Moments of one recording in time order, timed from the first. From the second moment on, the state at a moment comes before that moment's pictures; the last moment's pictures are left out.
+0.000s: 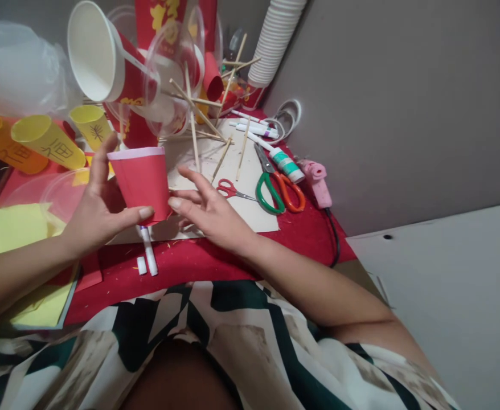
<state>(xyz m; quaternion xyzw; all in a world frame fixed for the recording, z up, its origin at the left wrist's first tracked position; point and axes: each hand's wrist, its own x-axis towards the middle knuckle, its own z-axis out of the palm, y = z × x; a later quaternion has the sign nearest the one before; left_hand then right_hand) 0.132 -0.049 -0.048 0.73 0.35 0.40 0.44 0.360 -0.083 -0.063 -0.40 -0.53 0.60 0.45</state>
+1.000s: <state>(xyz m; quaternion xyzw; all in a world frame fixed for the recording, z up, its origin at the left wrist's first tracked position) 0.126 -0.031 -0.088 0.86 0.31 0.34 0.23 0.558 -0.089 -0.080 -0.71 -0.46 0.03 0.53</state>
